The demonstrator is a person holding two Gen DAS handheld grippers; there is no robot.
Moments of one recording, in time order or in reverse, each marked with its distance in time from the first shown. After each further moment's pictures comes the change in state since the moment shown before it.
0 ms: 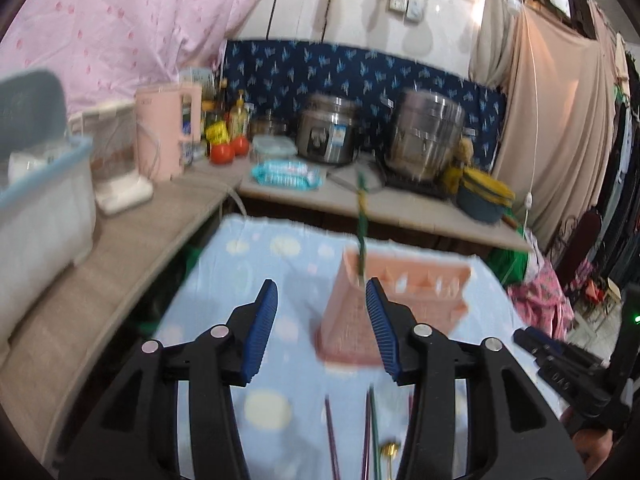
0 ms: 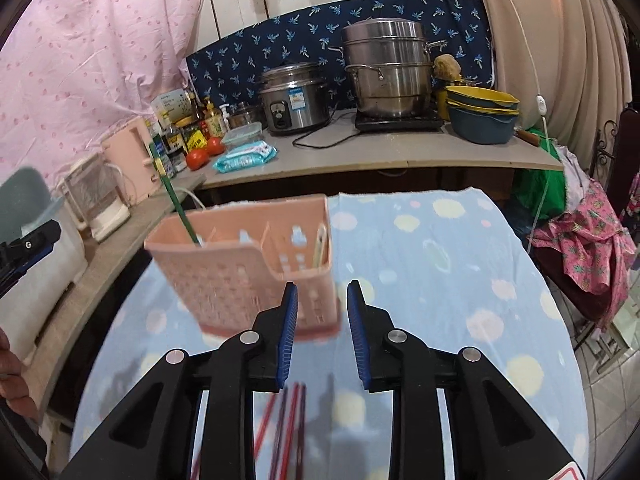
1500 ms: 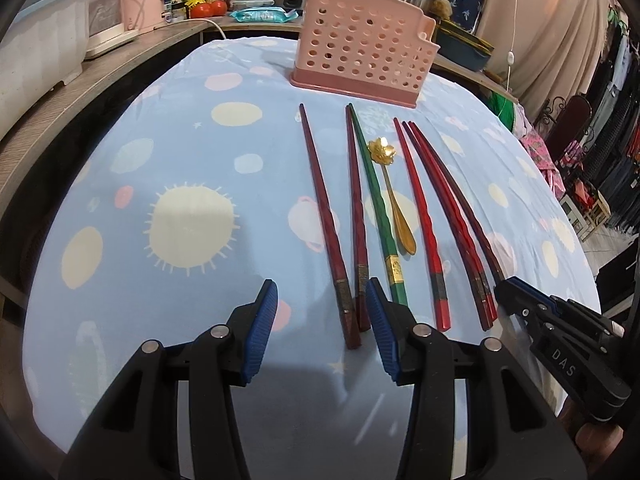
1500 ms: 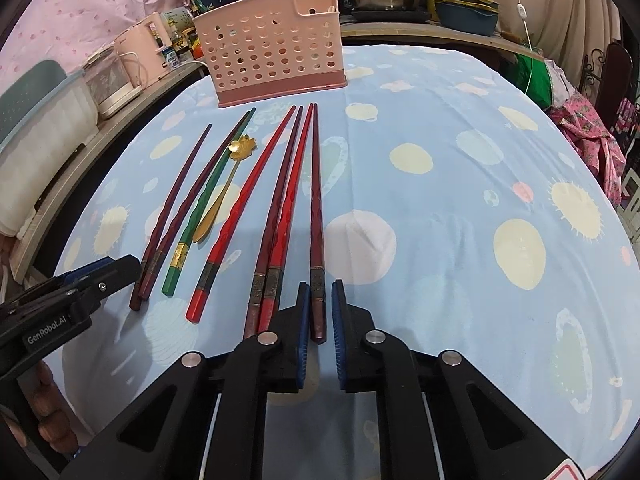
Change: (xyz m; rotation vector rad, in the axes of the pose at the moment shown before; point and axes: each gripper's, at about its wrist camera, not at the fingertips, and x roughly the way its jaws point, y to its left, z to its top) left arm -0.033 -0.017 -0.209 0.066 0.397 -0.042; right arm -0.049 0.020 -0.209 0.015 0.264 -0.005
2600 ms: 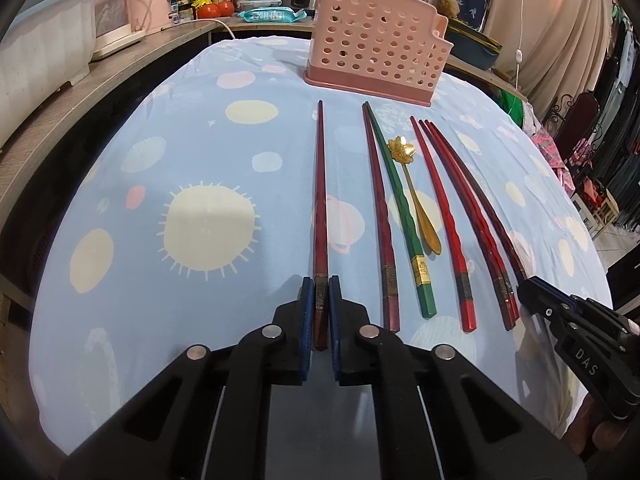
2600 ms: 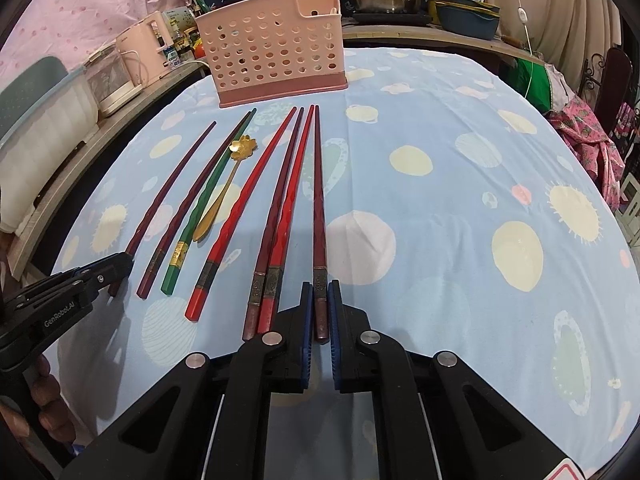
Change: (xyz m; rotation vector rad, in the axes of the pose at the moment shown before) left arm 0.003 0.012 -0.002 0.001 -0.006 0.032; right arm -0.002 0.000 0.000 -0.012 -0.006 -0.007
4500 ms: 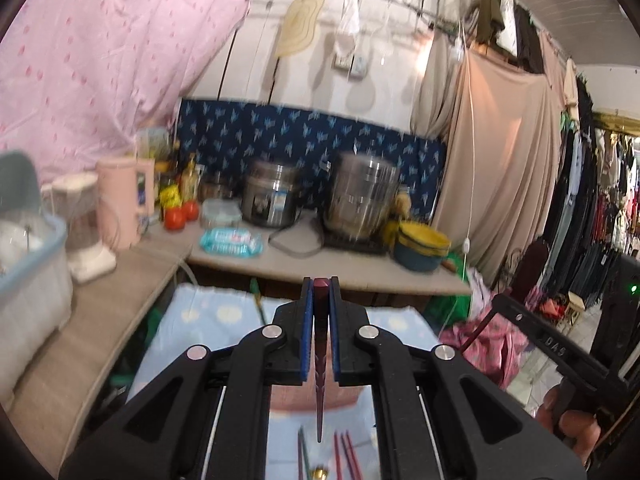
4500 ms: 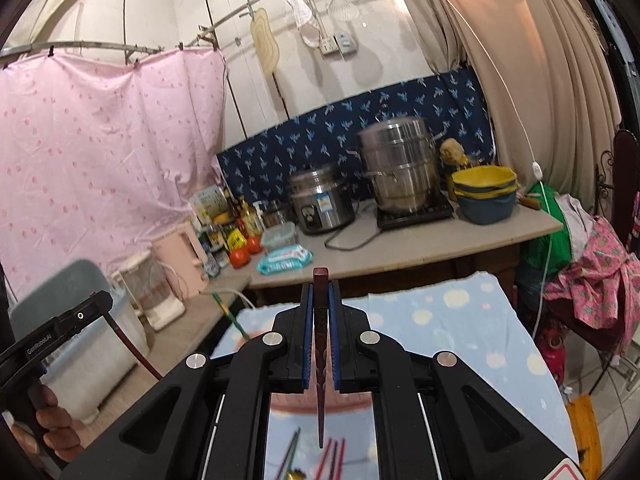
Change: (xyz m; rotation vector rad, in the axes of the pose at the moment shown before) left arm -0.163 -0.033 0.259 -0.001 -0.608 -0.154; right arm -0.133 -0.022 0.267 0.070 -0.566 0.167
